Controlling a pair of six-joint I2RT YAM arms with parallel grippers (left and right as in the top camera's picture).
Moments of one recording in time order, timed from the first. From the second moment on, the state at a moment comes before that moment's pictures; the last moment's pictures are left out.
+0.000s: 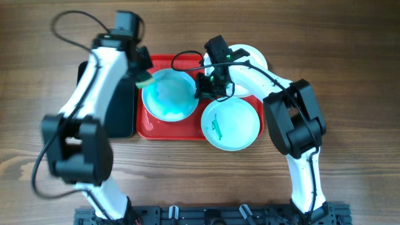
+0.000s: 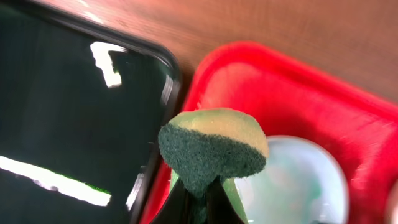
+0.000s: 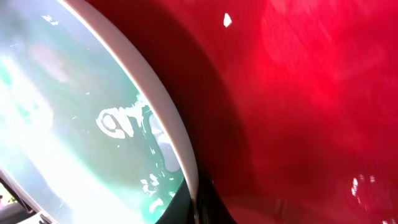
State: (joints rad) left arm -0.11 1.89 1.57 -0.91 -0.07 -0.46; right arm 0.48 2.27 1.64 -0.74 -0.51 0.47
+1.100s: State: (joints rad) left arm -0.05 1.81 1.58 -1.00 -0.03 -0.46; right arm 0.92 1.94 1.64 -0.96 1.15 0.50
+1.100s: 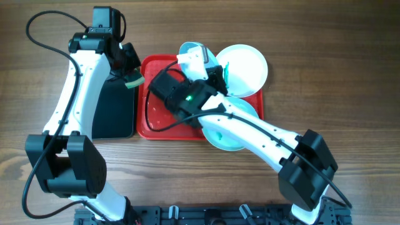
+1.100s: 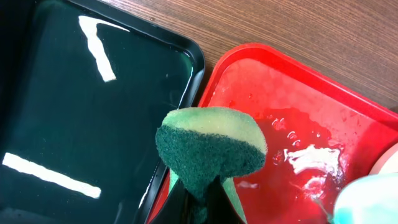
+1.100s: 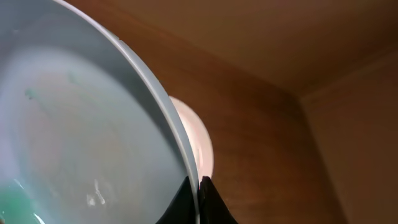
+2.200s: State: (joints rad) left arm -0.11 1.81 1.58 -0.98 -0.02 -0.46; right arm 0.09 1.67 1.64 -1.10 -0.04 0.44
